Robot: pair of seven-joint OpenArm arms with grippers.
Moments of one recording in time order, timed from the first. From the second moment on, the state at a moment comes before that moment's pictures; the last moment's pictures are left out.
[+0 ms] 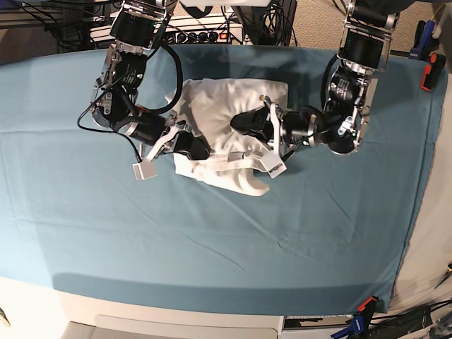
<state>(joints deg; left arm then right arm) -7.1 -10.4 13.6 78.0 -57.9 -43.6 63.5 1.9 -2.8 23.6 85.9 50.6 39.6 -71.4</state>
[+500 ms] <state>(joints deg) -13.1 -10.3 13.8 77.5 -48.4 -39.0 61.2 1.9 0.6 24.7 85.9 48.9 39.7 -71.6</state>
